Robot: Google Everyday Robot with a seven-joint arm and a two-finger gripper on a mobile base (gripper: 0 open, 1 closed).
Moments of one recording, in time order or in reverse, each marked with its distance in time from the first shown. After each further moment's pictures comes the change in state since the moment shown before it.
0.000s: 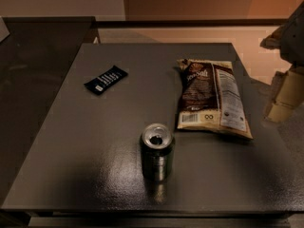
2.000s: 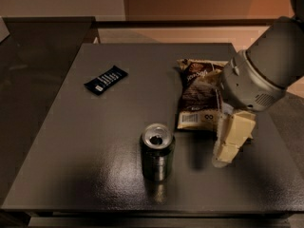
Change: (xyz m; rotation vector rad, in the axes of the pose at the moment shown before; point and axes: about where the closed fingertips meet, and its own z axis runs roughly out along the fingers) arm -0.079 0.075 0.068 -0.216 -0.285 -0.247
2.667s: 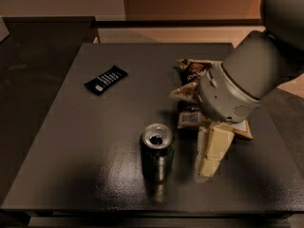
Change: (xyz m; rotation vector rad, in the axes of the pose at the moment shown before) arm -0.040 0.025 0.029 -0.113 -0.104 -0.092
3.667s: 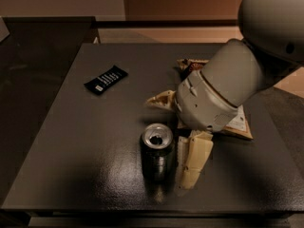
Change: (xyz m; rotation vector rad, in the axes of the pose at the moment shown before) arm -0.046 0.018 0.023 -0.080 -0.126 -0.097
